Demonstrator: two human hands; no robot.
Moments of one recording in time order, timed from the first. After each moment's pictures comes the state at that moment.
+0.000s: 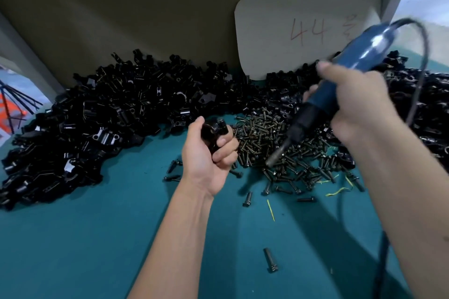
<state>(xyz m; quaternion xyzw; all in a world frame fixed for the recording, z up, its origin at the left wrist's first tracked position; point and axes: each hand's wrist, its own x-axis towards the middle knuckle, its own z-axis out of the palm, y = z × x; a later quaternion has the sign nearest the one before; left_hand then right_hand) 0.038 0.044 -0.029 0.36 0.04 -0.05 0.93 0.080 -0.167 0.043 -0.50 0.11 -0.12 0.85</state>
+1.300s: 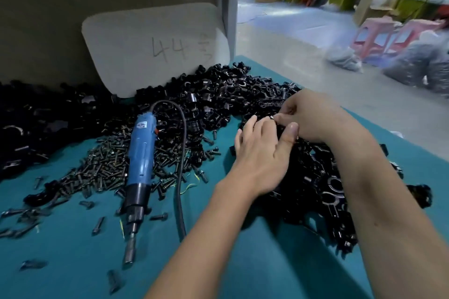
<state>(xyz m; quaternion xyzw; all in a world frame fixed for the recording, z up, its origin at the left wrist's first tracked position) -0.001 -0.251 -0.017 0.86 -0.31 -0.03 0.41 -0.004 -0.384 0.062 -0.97 0.13 -0.05 0.21</state>
